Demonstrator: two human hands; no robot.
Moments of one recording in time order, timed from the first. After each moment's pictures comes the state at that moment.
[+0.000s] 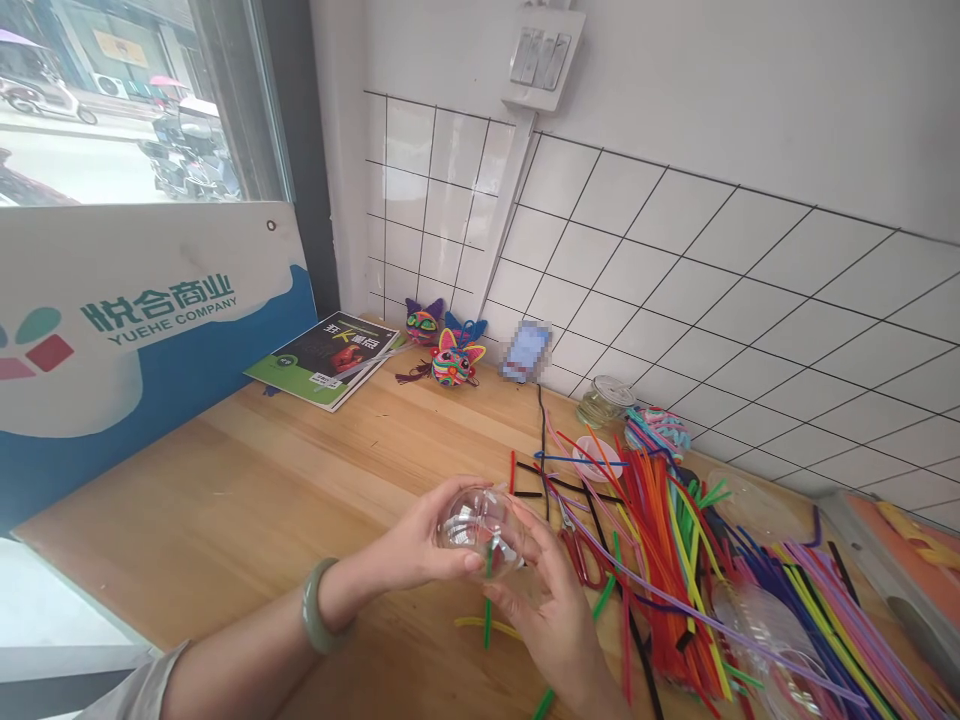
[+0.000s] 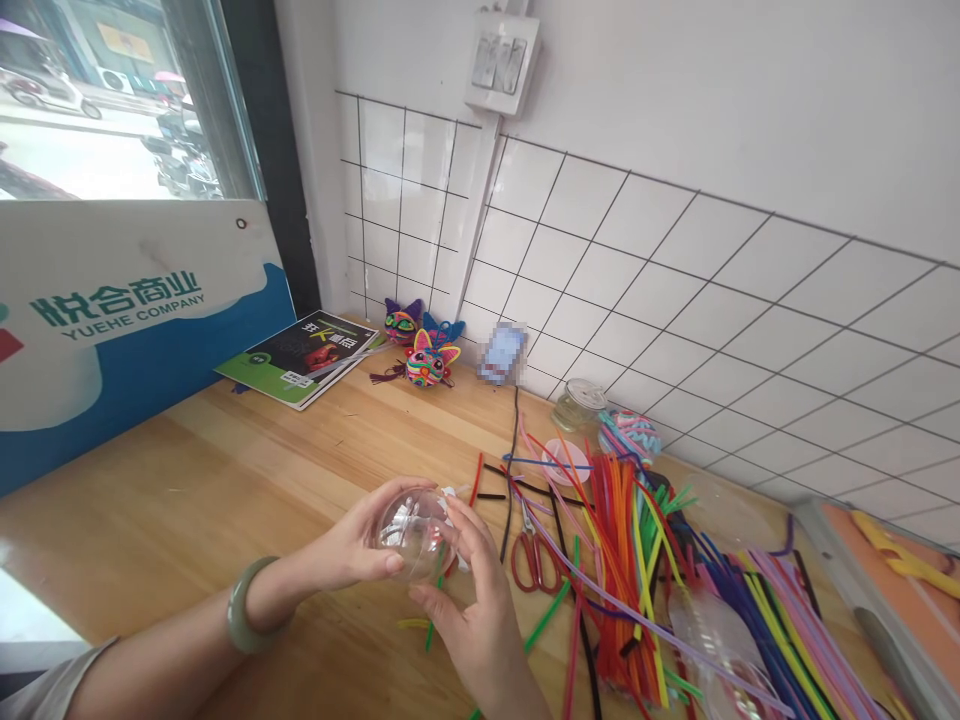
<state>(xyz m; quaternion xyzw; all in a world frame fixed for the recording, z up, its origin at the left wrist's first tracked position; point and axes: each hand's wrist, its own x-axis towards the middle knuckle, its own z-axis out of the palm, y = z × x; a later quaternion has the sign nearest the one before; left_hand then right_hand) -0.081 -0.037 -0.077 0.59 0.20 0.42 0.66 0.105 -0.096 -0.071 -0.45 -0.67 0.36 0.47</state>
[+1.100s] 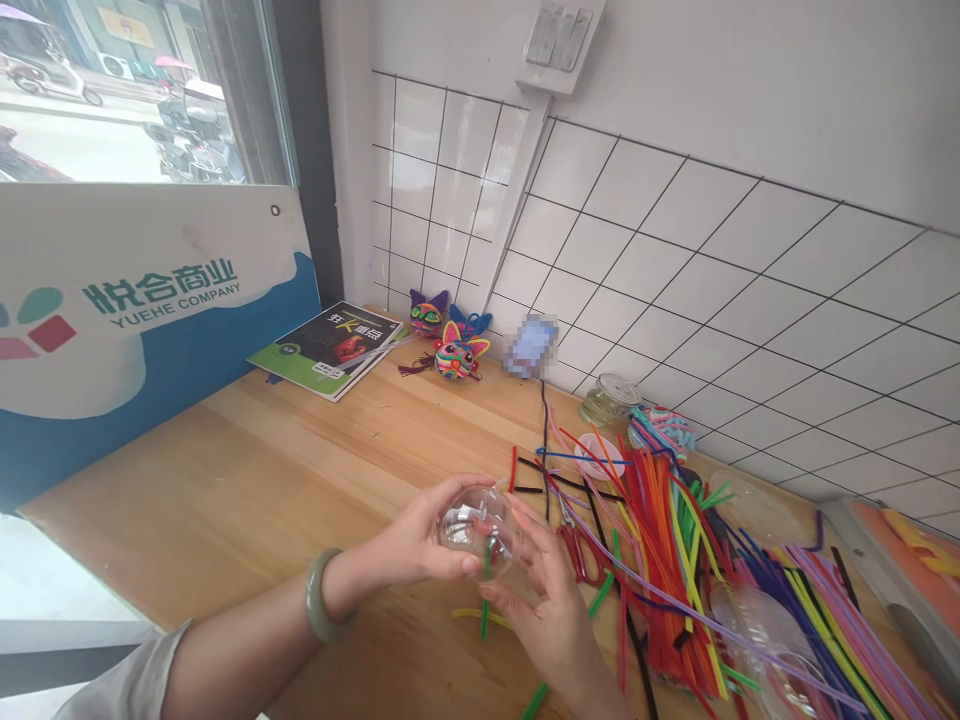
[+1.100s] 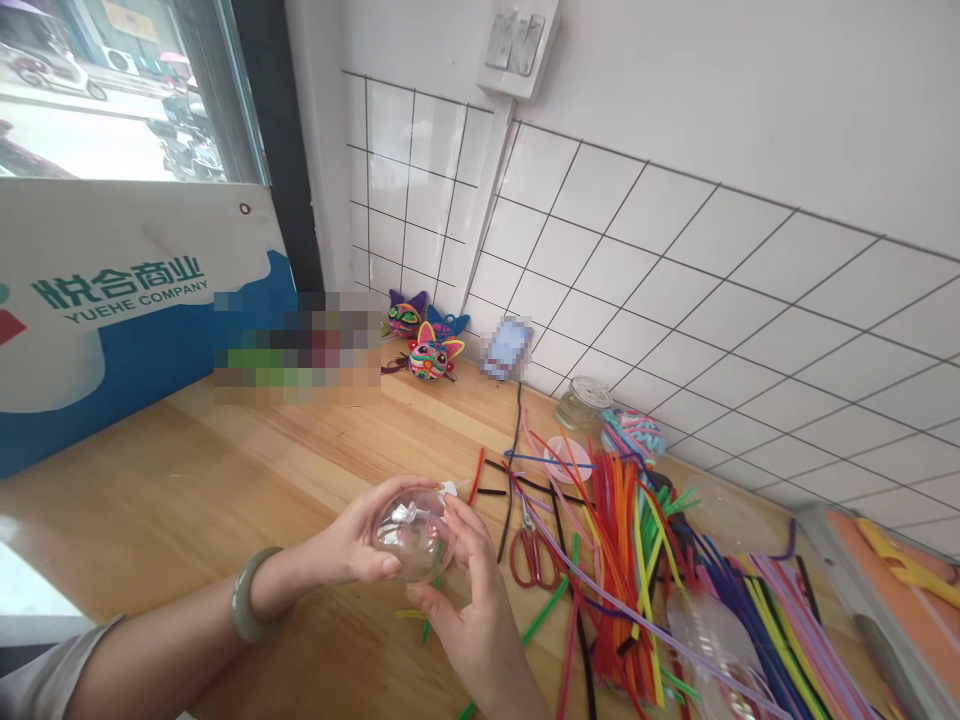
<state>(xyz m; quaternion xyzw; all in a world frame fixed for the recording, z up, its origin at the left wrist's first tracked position) -0.081 -0.036 -0.079 0.64 0.21 0.43 0.60 0.109 -0.096 -0.080 -0.42 -0.69 0.37 0.47</state>
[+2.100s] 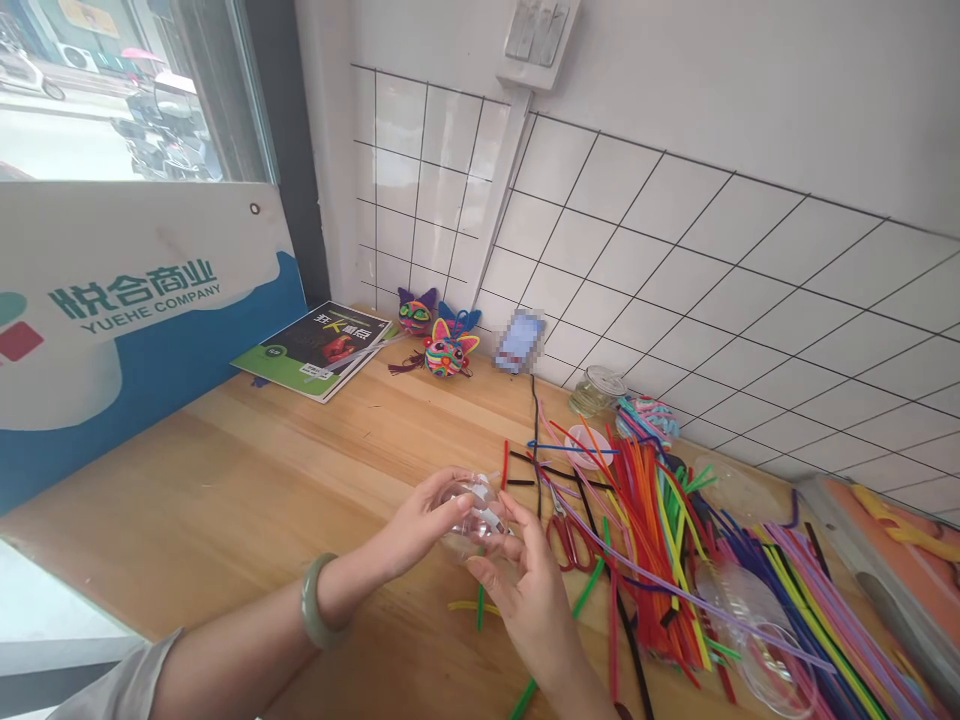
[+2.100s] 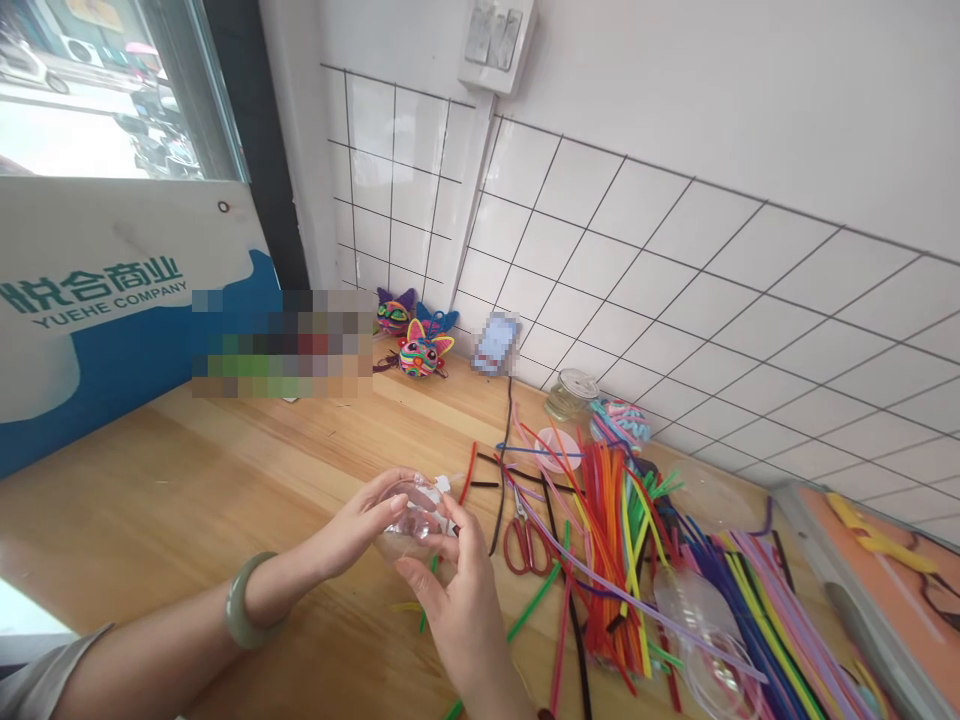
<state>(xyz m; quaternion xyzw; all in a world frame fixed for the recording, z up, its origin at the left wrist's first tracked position) -0.068 -0.040 -0.071 0.49 0.33 0.43 0.68 0.093 -0.097 -0.073 -0.55 -0.56 0.44 0.44</state>
